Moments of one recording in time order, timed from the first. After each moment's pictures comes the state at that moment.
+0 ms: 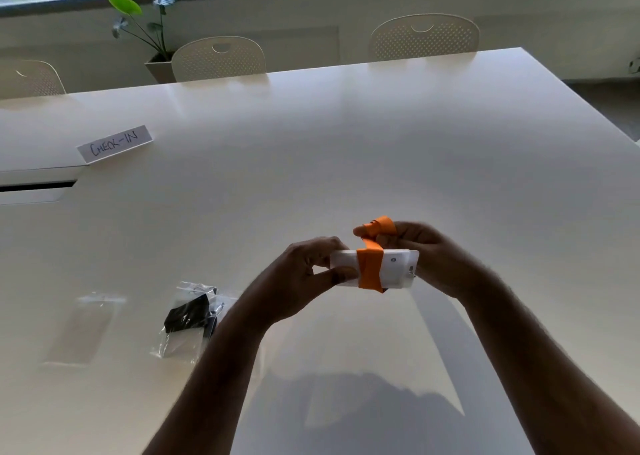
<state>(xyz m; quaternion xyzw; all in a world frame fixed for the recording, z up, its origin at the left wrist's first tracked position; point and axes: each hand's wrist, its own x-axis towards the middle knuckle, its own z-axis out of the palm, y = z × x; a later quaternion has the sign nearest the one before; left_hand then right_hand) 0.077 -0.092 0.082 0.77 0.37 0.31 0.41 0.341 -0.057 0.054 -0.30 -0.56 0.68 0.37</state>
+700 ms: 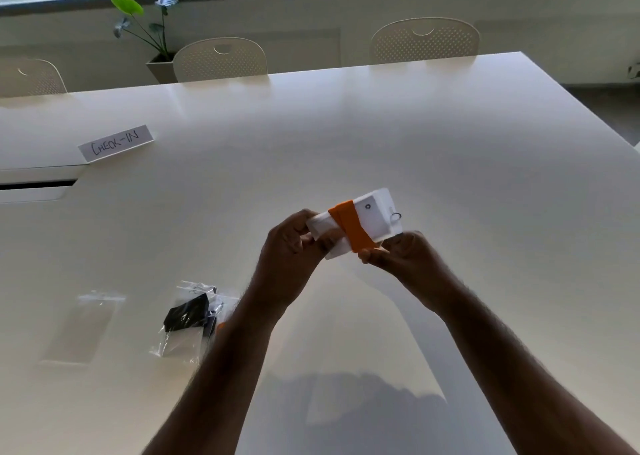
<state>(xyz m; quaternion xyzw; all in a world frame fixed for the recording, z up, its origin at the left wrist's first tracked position) 0.088 -0.085 0.081 0.62 0.45 0.50 0.41 0.314 -0.072 0.038 -0.38 -0.64 0.51 0.44</state>
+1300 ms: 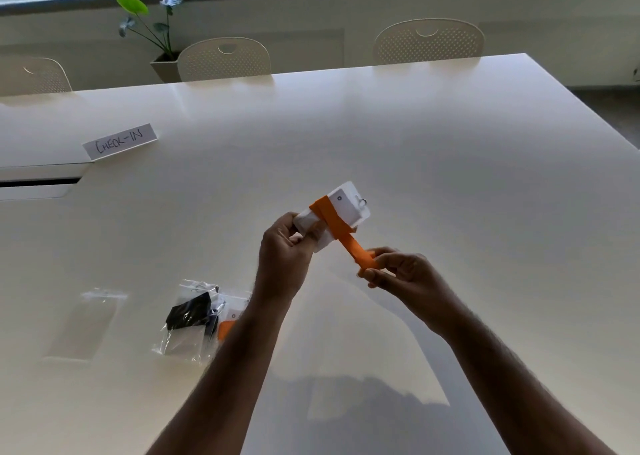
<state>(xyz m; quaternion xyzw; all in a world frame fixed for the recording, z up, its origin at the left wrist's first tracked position) 0.086 -0.071 0.055 0.55 0.58 0.52 0.32 0.316 -0.091 0.018 -0.40 -0.62 0.53 0.42</state>
